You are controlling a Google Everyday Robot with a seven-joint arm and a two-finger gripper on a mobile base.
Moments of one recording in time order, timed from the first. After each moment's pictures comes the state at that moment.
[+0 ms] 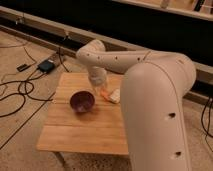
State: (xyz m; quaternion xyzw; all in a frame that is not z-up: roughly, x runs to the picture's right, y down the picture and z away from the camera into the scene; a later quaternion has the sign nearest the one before) arm -0.042 0.031 0.803 -0.28 0.21 0.41 0.84
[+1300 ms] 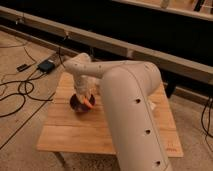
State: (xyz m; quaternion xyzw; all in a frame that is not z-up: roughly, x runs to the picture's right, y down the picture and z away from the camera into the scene) arm -0.124 0.071 0.876 -0.35 0.15 0.37 0.85
